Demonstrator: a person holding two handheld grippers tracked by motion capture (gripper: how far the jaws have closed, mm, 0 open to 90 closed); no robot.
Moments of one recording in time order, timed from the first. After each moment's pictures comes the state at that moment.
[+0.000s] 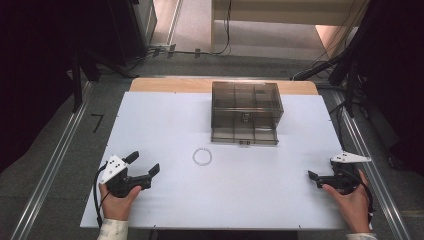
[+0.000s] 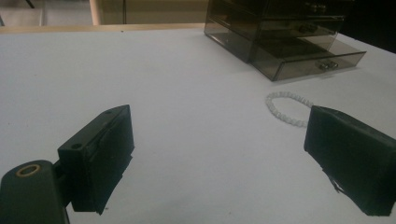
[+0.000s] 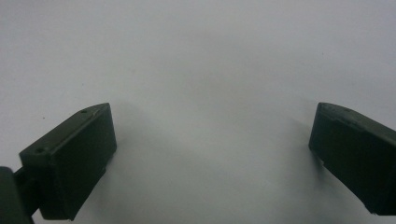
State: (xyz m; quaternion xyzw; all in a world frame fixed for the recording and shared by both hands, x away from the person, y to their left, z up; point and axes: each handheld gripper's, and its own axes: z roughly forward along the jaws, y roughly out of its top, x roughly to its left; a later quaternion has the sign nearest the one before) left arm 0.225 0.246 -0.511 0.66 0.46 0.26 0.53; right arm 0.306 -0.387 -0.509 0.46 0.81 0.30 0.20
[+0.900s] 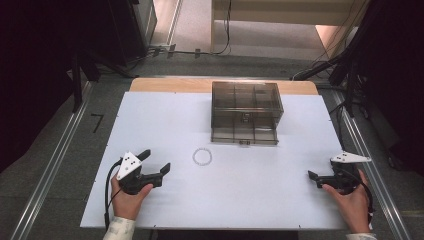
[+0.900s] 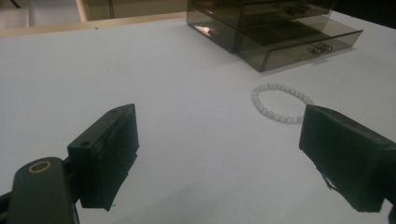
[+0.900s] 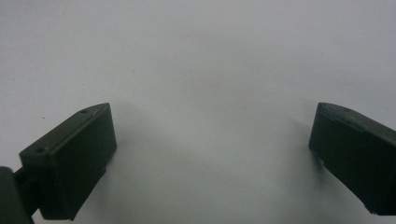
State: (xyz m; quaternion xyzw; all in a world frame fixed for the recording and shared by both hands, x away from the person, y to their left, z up) left arm 0.239 0.217 -0.509 0.70 0.44 0.26 0.51; right arm 0.306 -0.387 -0.509 0.46 0.81 0.30 0.20
